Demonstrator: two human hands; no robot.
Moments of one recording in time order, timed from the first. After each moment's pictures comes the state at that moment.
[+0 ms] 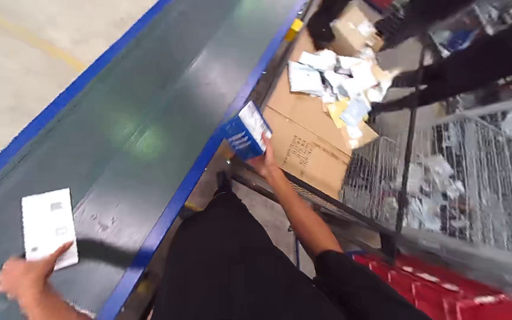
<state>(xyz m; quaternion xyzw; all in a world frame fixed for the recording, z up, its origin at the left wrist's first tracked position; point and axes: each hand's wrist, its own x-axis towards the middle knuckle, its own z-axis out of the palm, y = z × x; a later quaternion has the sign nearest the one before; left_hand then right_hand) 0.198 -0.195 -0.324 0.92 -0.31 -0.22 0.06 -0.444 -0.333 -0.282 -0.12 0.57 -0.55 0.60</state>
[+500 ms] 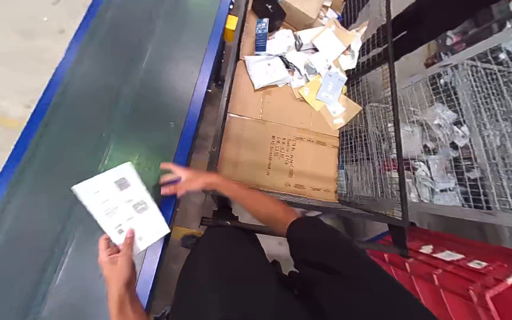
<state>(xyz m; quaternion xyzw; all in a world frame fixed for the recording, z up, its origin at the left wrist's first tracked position) -0.198 -0.362 -0.269 0.63 -0.45 -0.47 0.43 -0.477 -0.459 -0.263 -0.45 0.43 -0.31 0.72</state>
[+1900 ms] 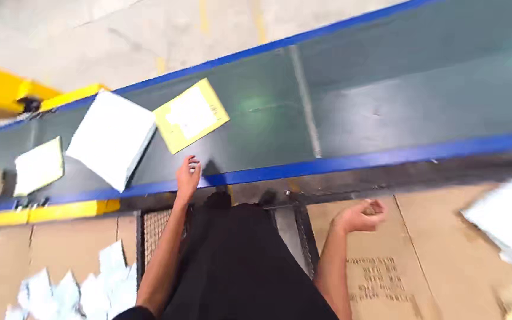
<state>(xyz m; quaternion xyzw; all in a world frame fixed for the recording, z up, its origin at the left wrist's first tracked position) -0.107 -0.229 -0.308 0.89 -0.28 -0.19 0.29 -0.550 -0.460 -0.390 -0.45 0.75 -0.42 0.22</state>
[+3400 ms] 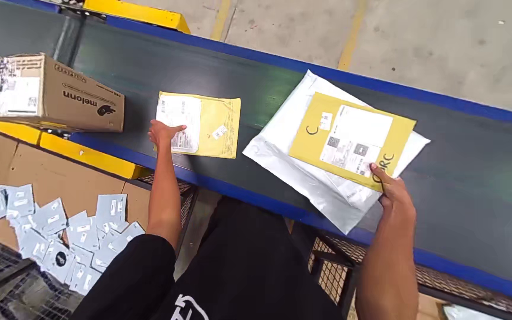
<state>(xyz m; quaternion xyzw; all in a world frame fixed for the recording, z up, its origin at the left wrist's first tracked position) 0.283 -0.020 -0.351 0.95 0.21 -0.17 0.17 -0.178 -0.561 -0.329 -0.58 0.57 -0.10 0.57</state>
